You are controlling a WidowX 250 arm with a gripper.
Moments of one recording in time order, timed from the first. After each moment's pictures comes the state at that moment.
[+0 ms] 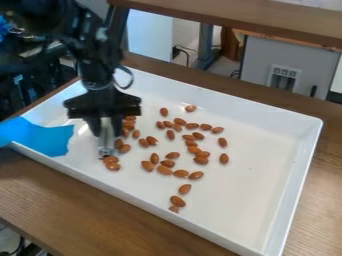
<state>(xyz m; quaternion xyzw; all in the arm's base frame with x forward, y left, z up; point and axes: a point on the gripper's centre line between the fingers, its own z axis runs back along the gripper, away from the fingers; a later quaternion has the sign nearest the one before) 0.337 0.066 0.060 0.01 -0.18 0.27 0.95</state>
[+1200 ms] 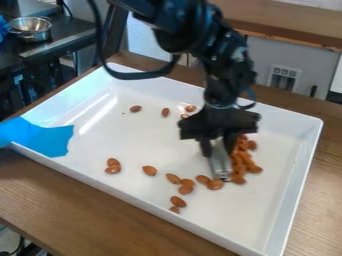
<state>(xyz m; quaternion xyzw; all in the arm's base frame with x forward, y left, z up) 0.374 -0.086 0.064 -0.04 -0.17 0.27 0.95</state>
